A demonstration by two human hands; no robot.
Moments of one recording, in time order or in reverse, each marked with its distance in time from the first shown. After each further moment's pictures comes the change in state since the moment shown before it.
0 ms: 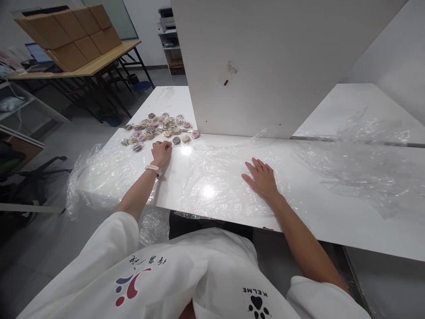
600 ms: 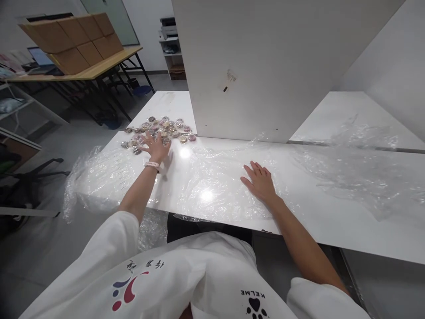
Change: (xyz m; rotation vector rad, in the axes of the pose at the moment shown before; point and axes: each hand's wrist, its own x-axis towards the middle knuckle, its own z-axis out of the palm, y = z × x) left_hand 0.015 0.010 -0.017 0.001 0.092 -0.146; right_hand -0.001 -0.005 -0.003 -0.030 -0.042 0.007
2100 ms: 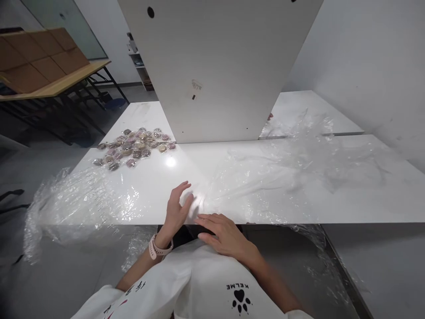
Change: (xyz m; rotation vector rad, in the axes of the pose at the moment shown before) left_hand -0.253 0.060 -0.012 -0.813 -0.128 0.514; right_hand -0.115 -0.137 -0.078 0.571 -0.162 -0.272
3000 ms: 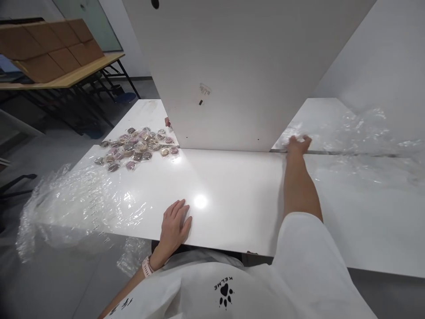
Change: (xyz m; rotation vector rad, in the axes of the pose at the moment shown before) left_hand -0.017 -0.043 0.017 0.311 -0.082 0.045; right_hand 0.150 0.315 -0.230 -0.128 1.067 0.535
